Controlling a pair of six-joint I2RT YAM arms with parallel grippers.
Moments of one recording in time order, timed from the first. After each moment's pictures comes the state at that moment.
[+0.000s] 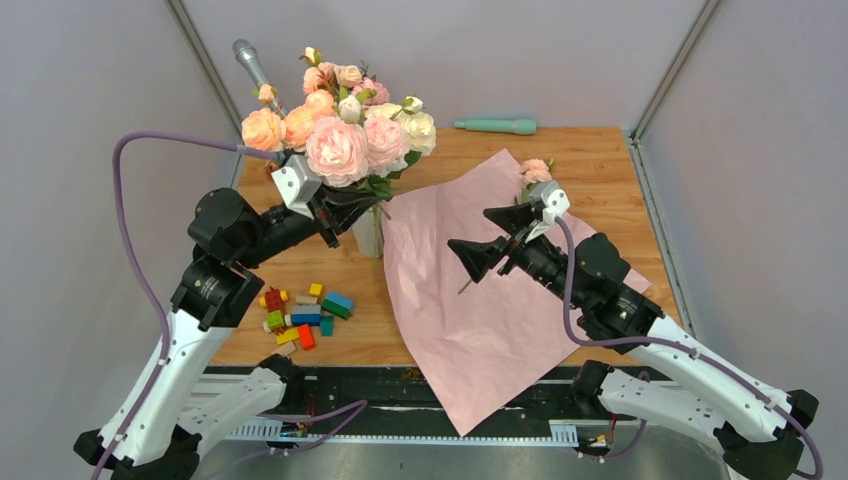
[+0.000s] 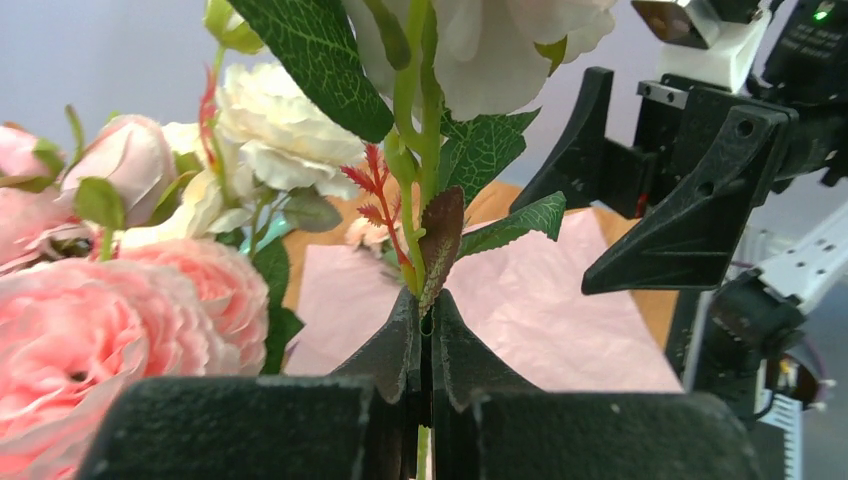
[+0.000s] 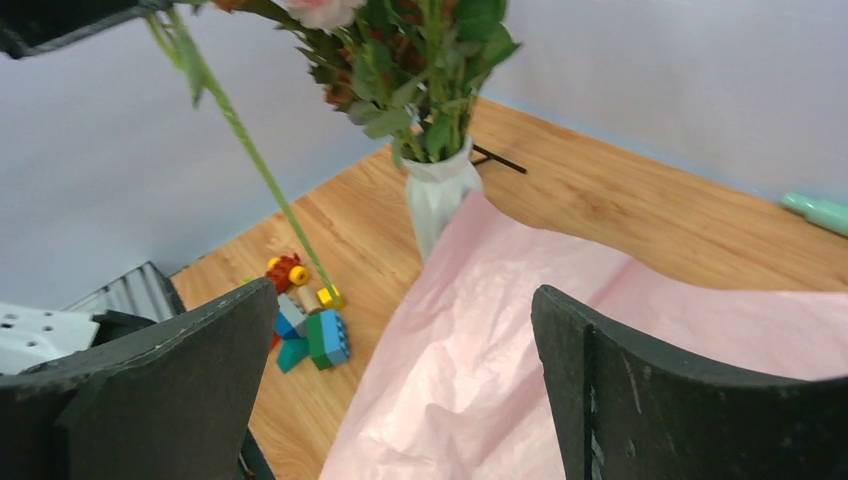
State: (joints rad) left arm -0.52 0.84 1.21 -0.19 0.55 -0.04; right arm 0.92 0.78 0.86 0.05 0.03 0.18
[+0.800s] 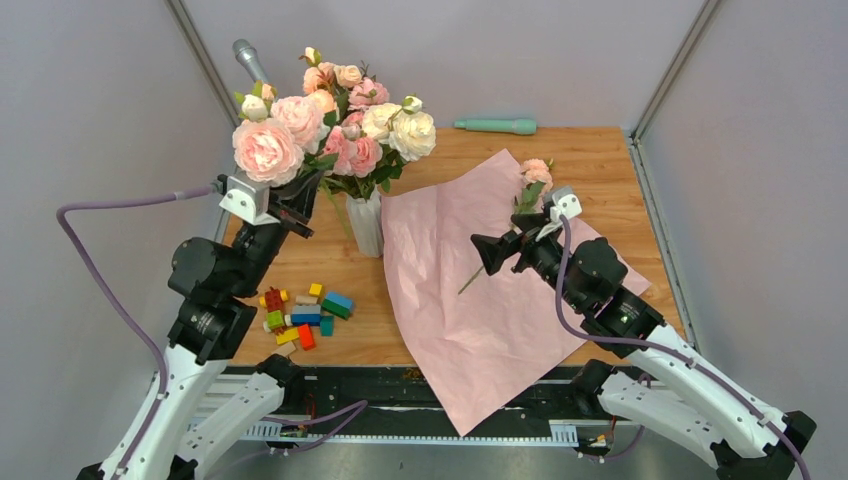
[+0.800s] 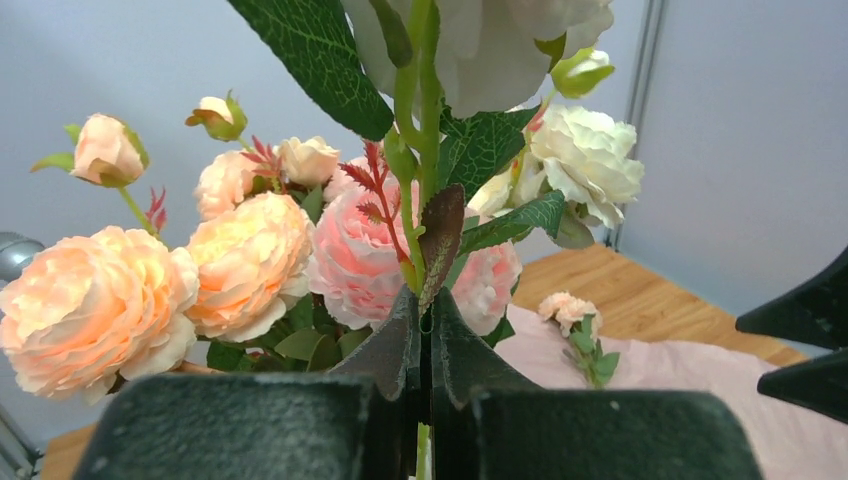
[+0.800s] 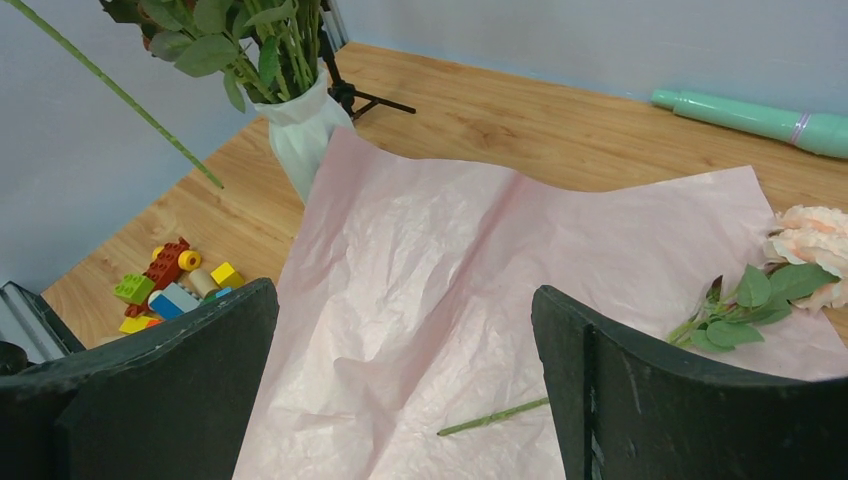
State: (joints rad) left arm -0.48 0.64 1.00 -0.01 0.06 0.04; right arm 0.79 0.72 0.76 -0.04 0.15 0.19
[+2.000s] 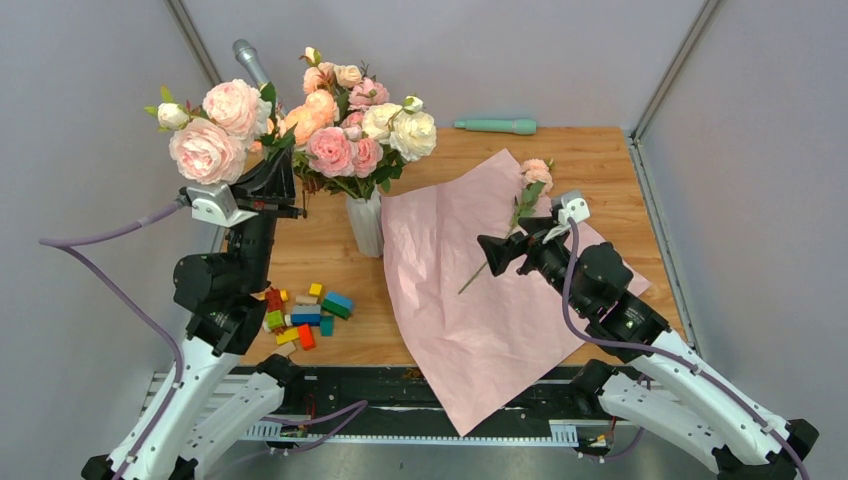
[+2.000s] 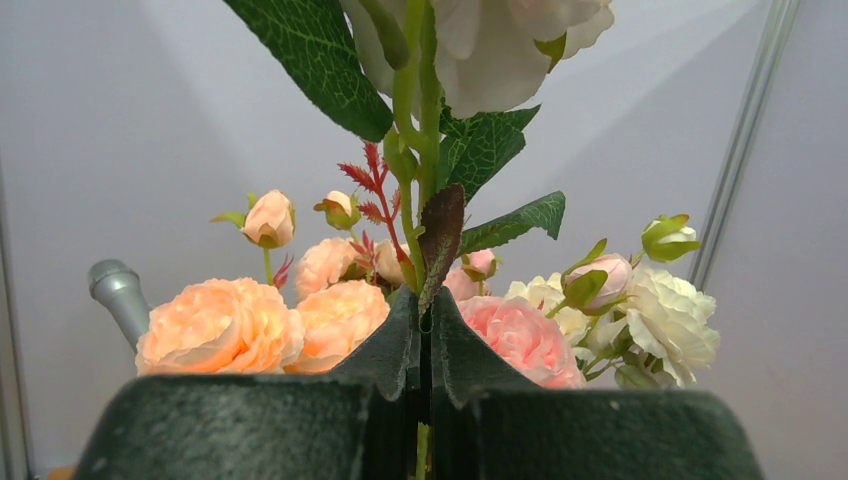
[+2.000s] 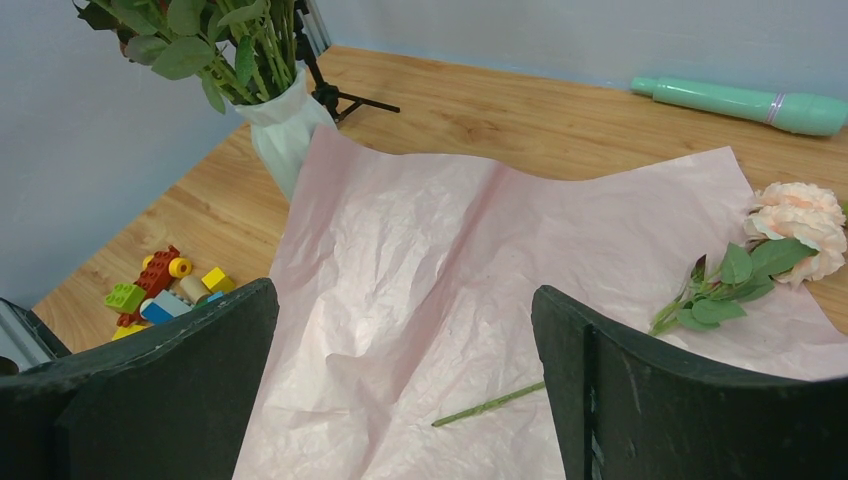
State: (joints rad) left arm -0.48 0.65 0.88 0.42 -0.19 -0.03; right arm 0.78 0.67 0.73 -0.07 0.18 0.22
